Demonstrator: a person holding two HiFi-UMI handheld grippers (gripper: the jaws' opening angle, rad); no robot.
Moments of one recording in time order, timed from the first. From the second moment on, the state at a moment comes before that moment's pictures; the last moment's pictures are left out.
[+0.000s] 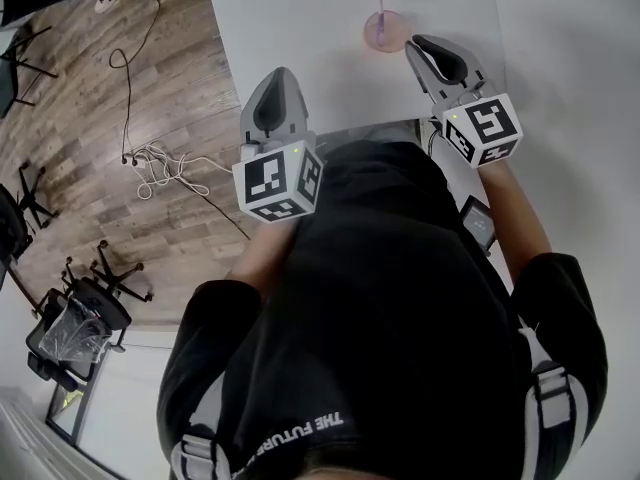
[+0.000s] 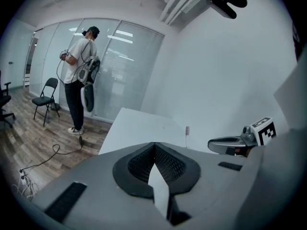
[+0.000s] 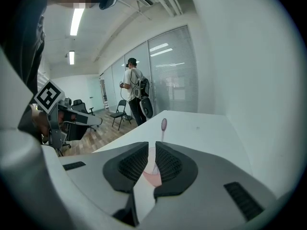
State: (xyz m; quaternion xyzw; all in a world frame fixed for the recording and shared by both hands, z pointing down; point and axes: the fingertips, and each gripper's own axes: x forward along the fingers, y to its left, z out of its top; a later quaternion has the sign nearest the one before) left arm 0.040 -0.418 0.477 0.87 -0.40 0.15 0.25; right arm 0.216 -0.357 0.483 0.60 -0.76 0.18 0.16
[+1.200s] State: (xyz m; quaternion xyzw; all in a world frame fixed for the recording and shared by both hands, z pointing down) left arm 0.011 -0.423 0.481 0.82 -0.48 0.18 0.26; right arm 0.214 -0.395 0.527 0.55 -0.78 0.22 0.19
